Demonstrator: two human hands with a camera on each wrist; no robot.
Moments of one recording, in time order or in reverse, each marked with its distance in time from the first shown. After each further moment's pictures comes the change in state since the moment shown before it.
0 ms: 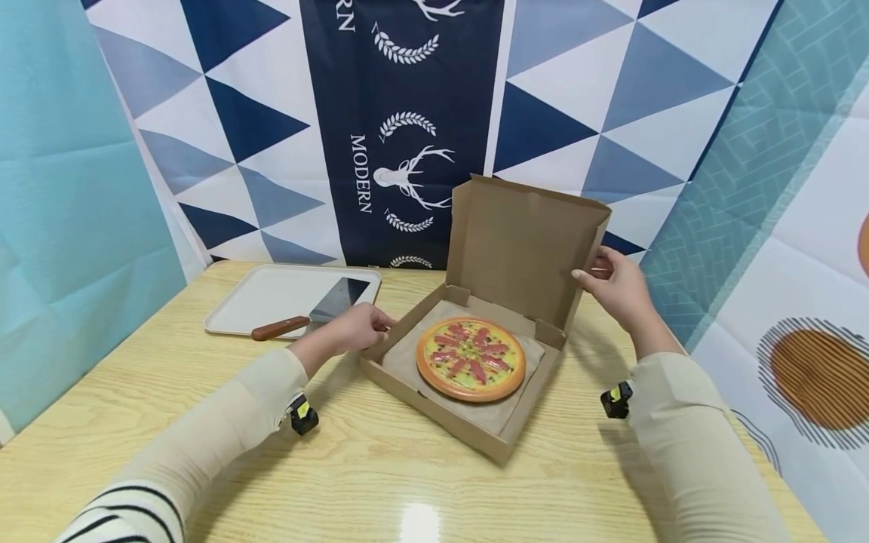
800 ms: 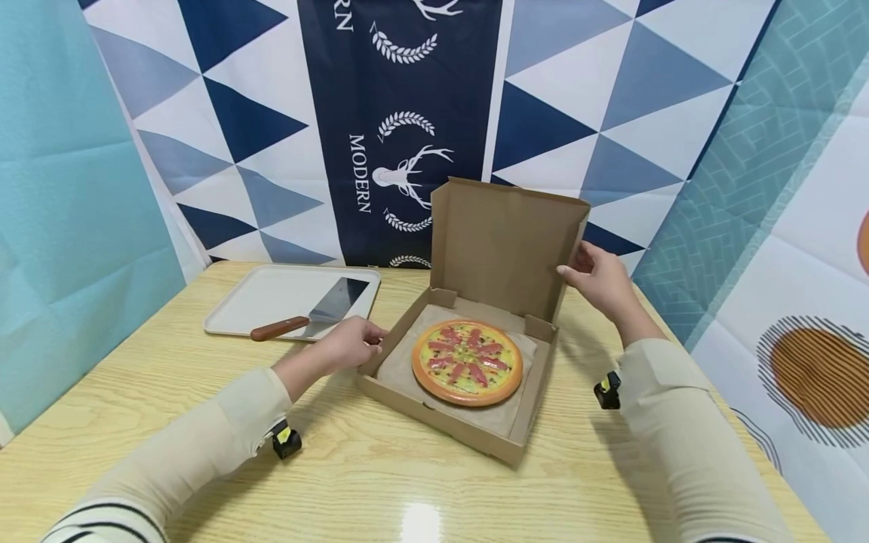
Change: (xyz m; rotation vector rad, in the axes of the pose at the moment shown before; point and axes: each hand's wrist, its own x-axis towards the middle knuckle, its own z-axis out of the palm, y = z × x) left_hand -0.030 0.004 0.010 0.025 0.060 0.032; right_hand 0.013 -0.009 0.010 -0.102 -0.062 -0.065
